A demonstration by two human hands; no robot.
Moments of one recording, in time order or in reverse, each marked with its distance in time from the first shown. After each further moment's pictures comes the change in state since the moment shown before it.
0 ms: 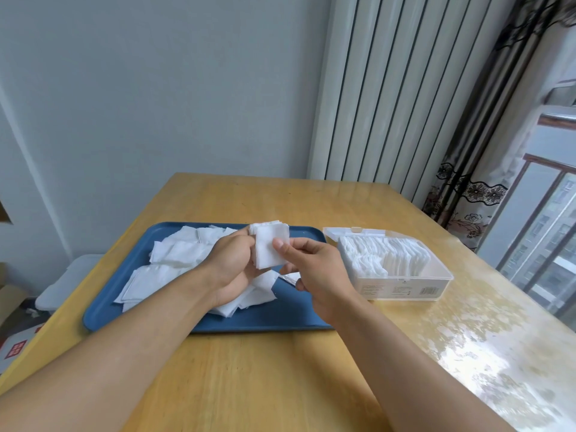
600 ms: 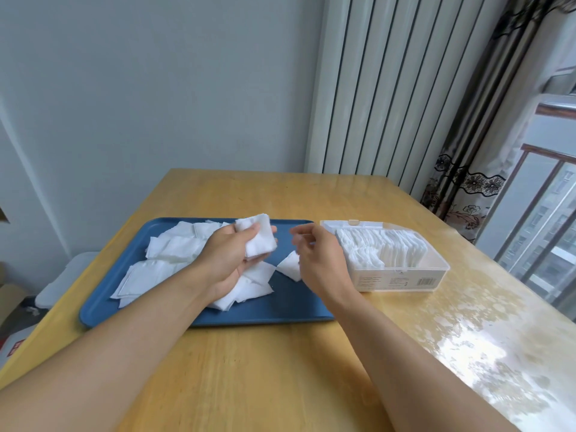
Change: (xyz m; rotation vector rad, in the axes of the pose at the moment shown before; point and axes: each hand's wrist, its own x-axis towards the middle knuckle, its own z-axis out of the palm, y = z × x) left_hand 0.006 -0.006 0.000 0.015 0.110 0.059; right_hand 0.011 0.010 -0.010 -0.436 0.179 -0.188
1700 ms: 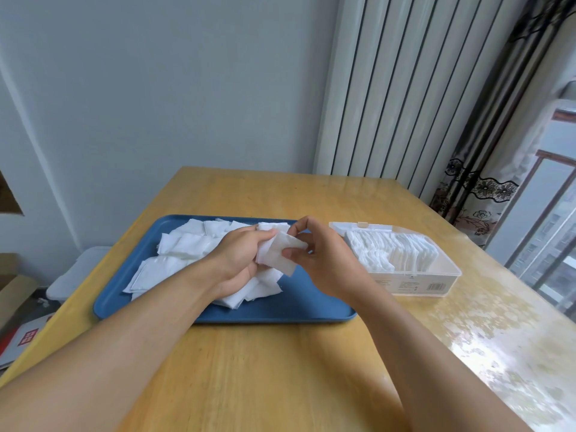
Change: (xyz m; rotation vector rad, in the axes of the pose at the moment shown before) left_hand 0.004 0.000 -0.006 0.081 -0.098 -0.089; right_hand 0.000 -0.014 -0.015 -0.077 -0.302 -0.241
